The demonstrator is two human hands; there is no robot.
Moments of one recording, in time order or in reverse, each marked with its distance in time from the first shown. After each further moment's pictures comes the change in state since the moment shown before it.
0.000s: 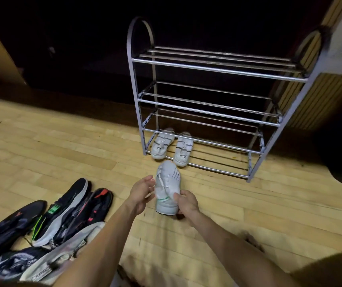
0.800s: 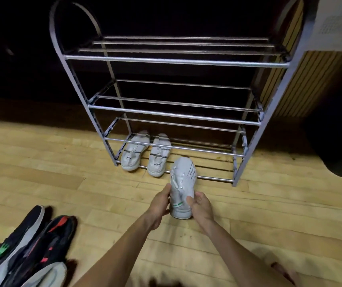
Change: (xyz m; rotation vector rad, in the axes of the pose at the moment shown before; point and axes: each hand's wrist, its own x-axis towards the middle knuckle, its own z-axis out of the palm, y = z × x) left_hand 0.068 -0.026 0.161 0.245 -0.217 -0.100; right_hand 0.121 0.024 -0.118 0.132 0.156 -0.045
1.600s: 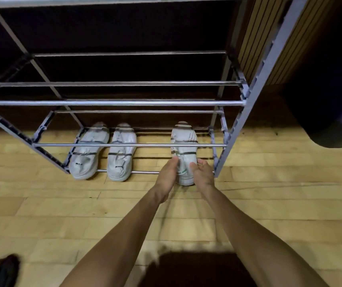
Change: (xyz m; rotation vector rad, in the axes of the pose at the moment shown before) left_hand 0.164 0.020 0.102 0.096 -0.097 0.174; right_hand 0.146 -0.026 -0.065 -0.042 0.237 -0.009
